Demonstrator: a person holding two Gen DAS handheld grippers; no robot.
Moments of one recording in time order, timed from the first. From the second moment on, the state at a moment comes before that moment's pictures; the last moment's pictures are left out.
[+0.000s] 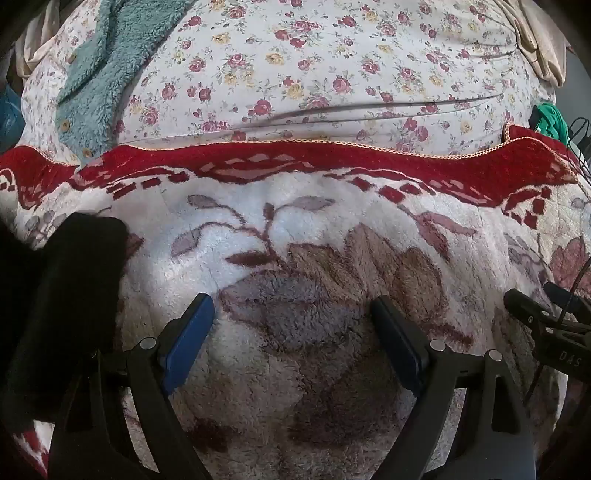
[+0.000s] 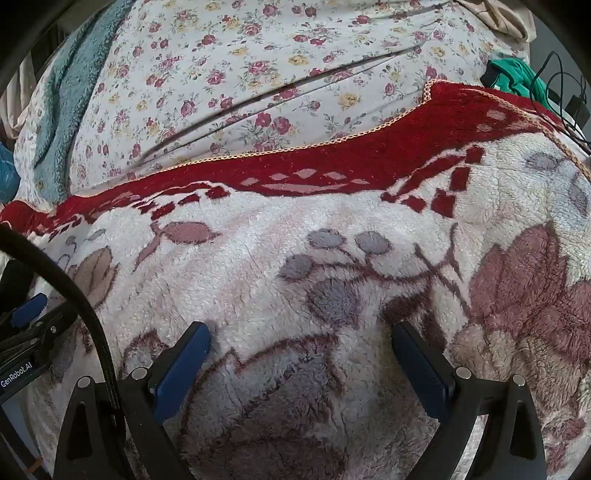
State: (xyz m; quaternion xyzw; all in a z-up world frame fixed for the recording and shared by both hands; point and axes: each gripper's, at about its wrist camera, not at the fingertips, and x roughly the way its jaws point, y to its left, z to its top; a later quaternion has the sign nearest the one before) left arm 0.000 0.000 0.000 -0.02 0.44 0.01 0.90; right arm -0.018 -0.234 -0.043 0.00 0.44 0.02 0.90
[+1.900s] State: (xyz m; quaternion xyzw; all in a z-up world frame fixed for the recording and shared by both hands) left arm -0.073 0.049 0.050 -0.05 0.42 -0.01 0.91; right arm -0.053 -0.216 -0.012 0.06 0.43 0.13 0.89
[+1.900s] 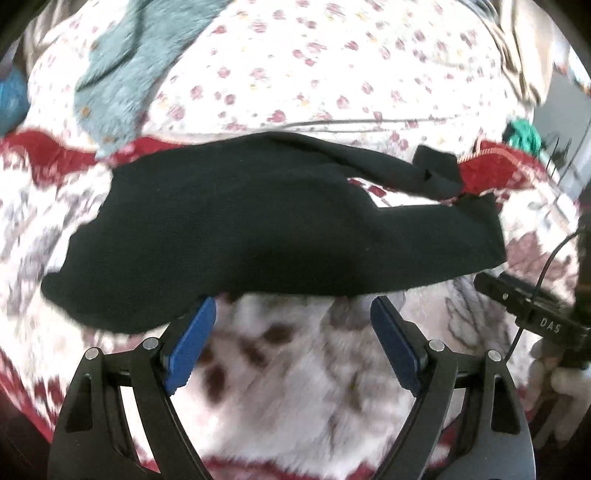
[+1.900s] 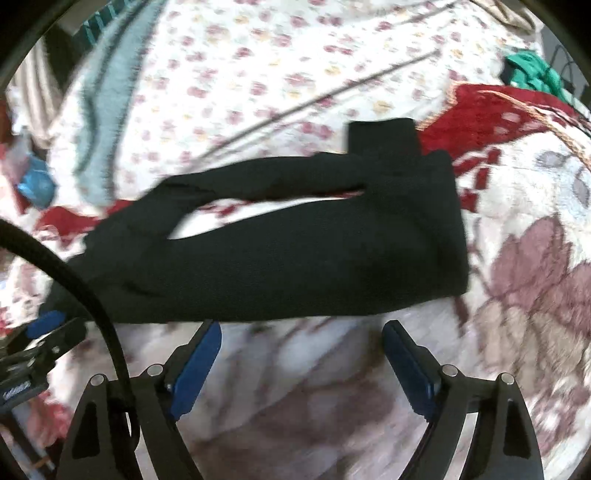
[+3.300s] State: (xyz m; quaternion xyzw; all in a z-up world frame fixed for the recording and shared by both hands) left arm -0.042 0.169 0.027 -0.26 0.42 0.06 0.87; right arm -0.013 -0.220 -0.029 0.21 0.40 0.17 0.88
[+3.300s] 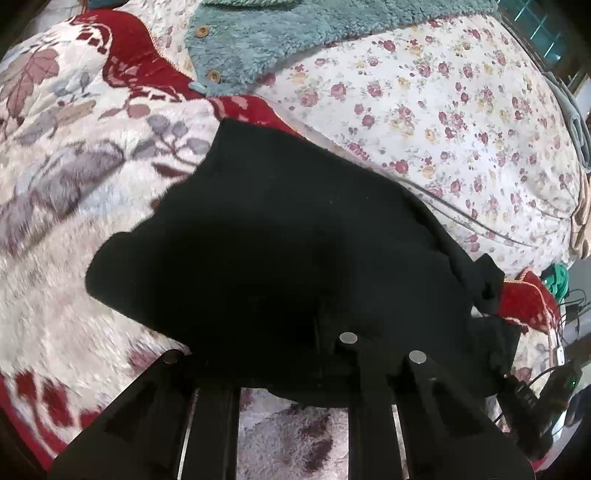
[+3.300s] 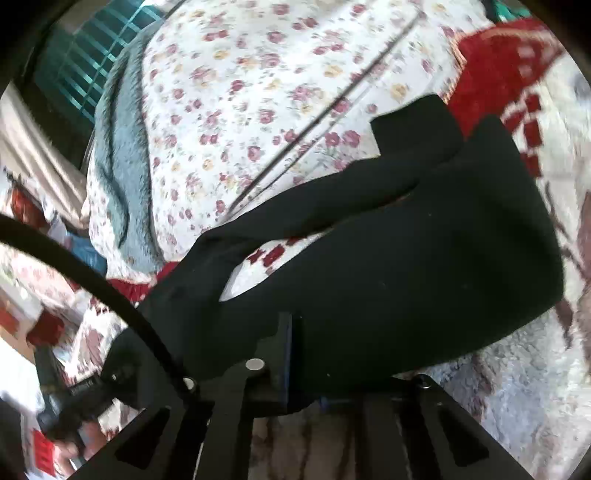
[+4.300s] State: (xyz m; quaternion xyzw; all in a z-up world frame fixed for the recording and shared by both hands) left arm -0.102 0.239 0.048 -0.20 0.40 0.08 0.89; right arm -0.099 -0.131 -0.034 0.21 0.48 0.25 0.82
